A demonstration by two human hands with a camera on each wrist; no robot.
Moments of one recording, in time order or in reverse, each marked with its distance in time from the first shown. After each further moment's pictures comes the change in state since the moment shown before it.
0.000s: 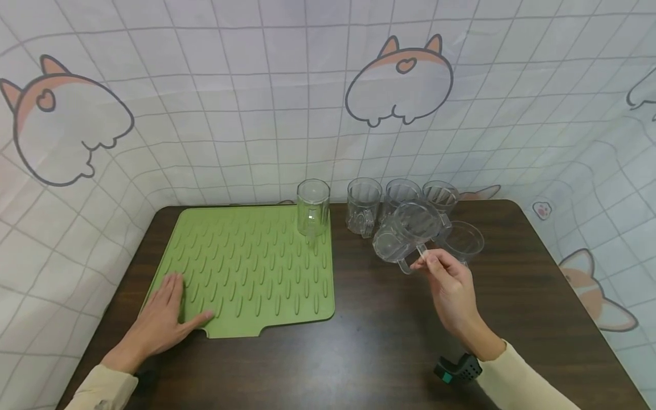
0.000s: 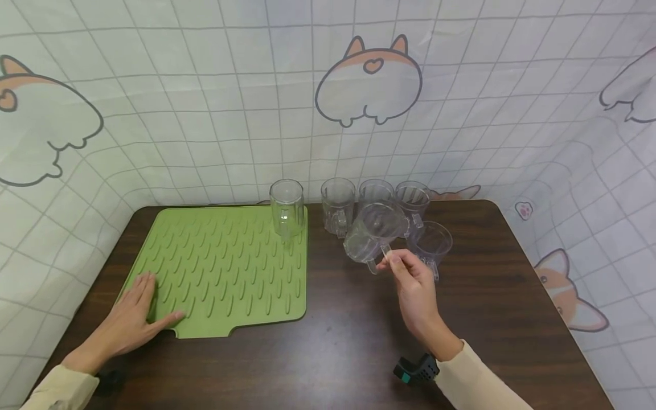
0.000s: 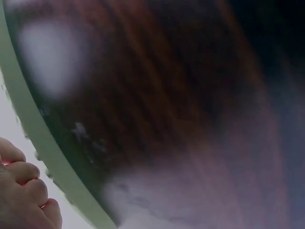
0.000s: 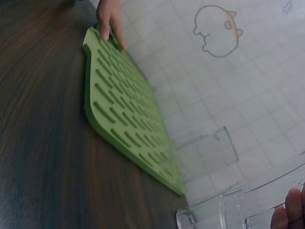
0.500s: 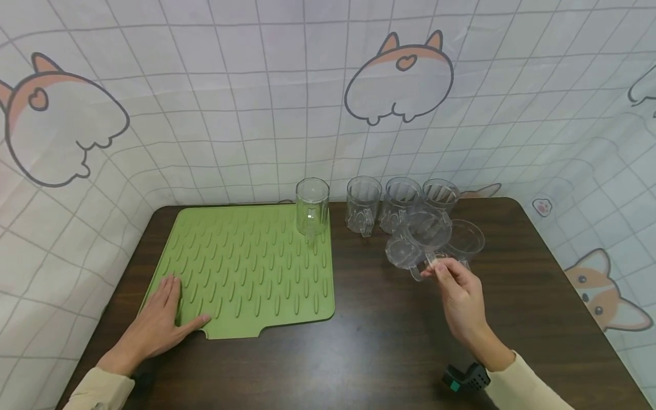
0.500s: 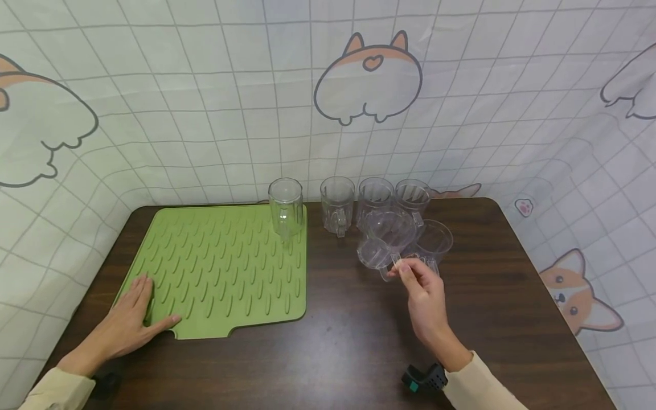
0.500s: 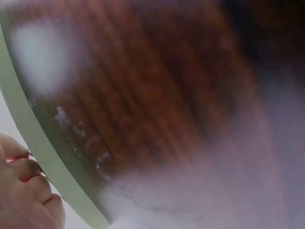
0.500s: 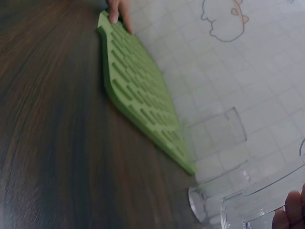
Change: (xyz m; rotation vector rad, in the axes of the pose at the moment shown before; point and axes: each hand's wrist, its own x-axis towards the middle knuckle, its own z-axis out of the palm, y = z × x) left_hand 0.000 -0.008 0.002 0.015 -0.025 0.000; right_hand -0.015 0.003 -0.014 -0.104 0.107 0.020
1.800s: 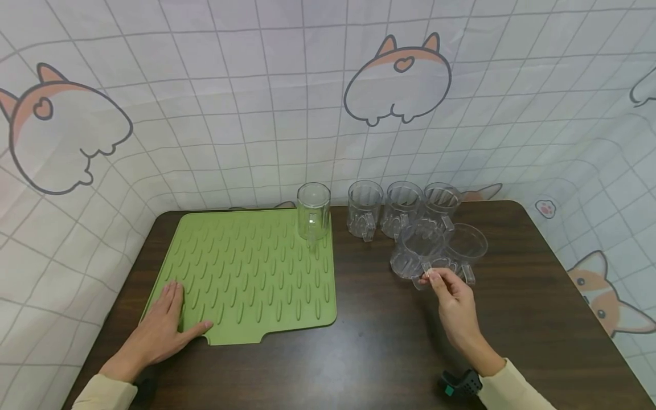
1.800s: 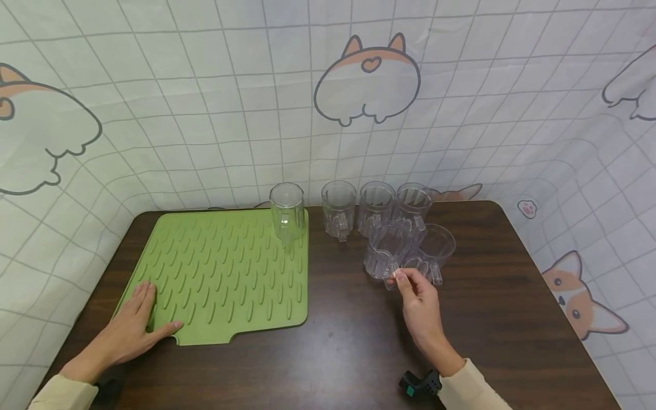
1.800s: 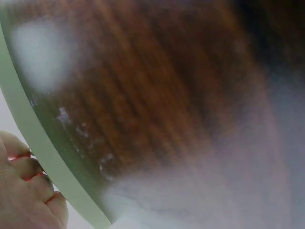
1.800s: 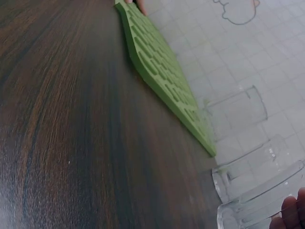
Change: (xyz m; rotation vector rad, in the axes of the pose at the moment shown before) left_hand 0.000 -0.001 0.002 -0.028 -0.007 0.004; right_hand -0.004 0.029 -0.006 -0.370 0.094 0.157
